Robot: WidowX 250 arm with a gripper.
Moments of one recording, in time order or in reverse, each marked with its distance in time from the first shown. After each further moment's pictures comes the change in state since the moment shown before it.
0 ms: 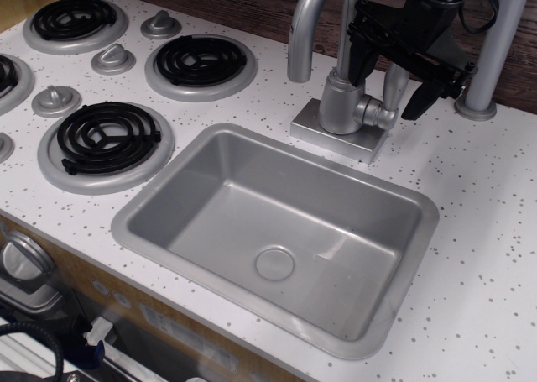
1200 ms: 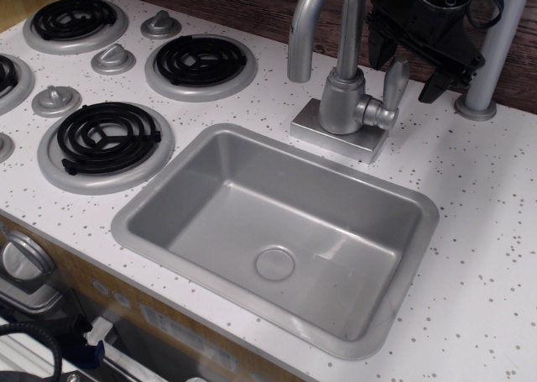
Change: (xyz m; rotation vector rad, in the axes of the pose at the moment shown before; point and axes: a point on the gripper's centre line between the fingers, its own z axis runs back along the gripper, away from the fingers) arm 0.039 0.000 -0.010 -0.004 -0.225 -0.067
